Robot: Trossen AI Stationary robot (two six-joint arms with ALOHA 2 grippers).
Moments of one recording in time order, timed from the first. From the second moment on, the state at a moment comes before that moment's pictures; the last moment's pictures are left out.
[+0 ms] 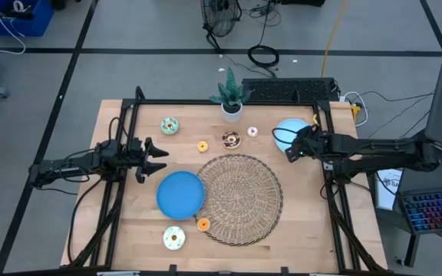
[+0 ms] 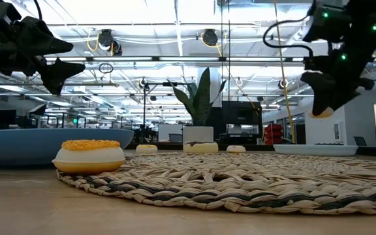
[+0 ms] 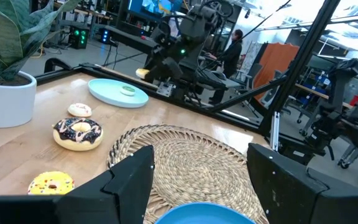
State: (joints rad) left arm 0.17 0.05 0.01 0.06 0.18 -0.34; right arm -0.18 0.89 0.56 -0.88 0.55 0.83
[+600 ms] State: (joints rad) left arm 0.17 0.05 0.01 0.06 0.18 -0.34; right arm -0.31 0.86 0.34 -0.56 0.46 0.75
